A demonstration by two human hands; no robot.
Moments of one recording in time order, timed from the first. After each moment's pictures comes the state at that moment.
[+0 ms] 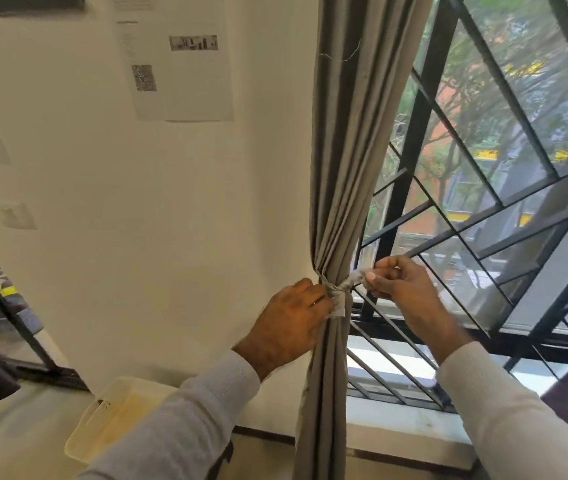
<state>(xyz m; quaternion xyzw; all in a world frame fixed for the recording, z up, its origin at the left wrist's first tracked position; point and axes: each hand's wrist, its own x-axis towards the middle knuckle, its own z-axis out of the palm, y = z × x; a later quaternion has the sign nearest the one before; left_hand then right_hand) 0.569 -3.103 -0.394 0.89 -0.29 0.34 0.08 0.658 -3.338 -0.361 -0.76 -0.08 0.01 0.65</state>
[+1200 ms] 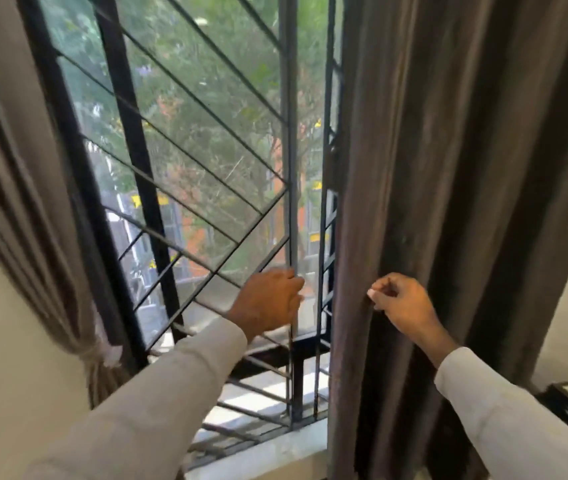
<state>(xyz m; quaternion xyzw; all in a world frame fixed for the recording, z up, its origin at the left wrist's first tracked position) 0.684 -3.513 -0.290 0.88 -0.40 0.26 0.05 0.615 -3.797 -0.315 -0.86 0.09 -0.23 0.44</state>
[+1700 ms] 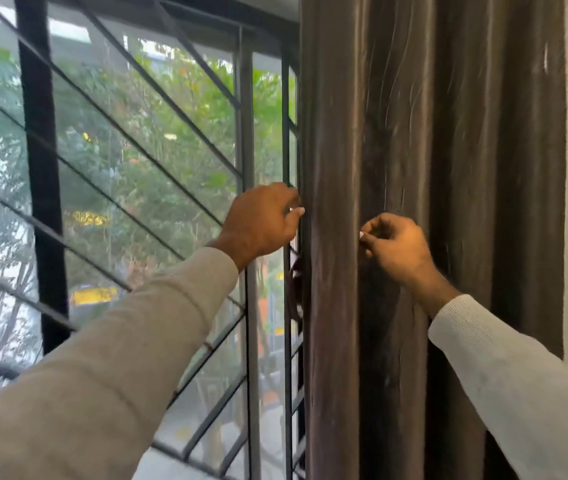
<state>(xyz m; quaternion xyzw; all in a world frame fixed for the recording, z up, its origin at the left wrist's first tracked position) 0.815 -3.614 0.015 0.73 -0.41 0.51 0.16 0.727 -3.856 -0.034 -0.80 0.02 -0.46 0.39</state>
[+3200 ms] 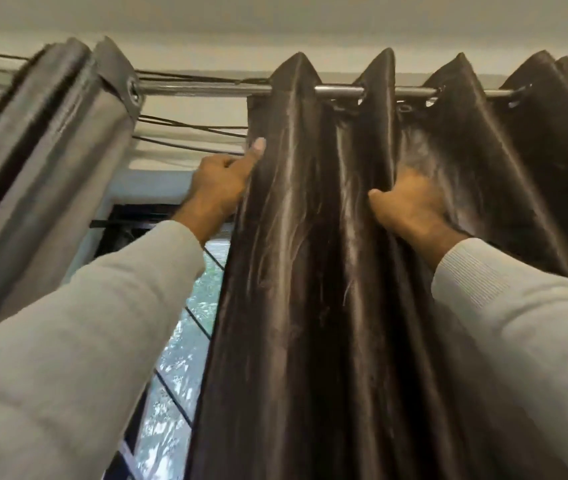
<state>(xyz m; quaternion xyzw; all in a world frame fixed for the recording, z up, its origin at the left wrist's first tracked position) 0.750 -3.527 0.315 0.62 -0.22 0.60 0.46 0.761 -3.791 0.287 -0.71 -0.10 -0.61 0.34</state>
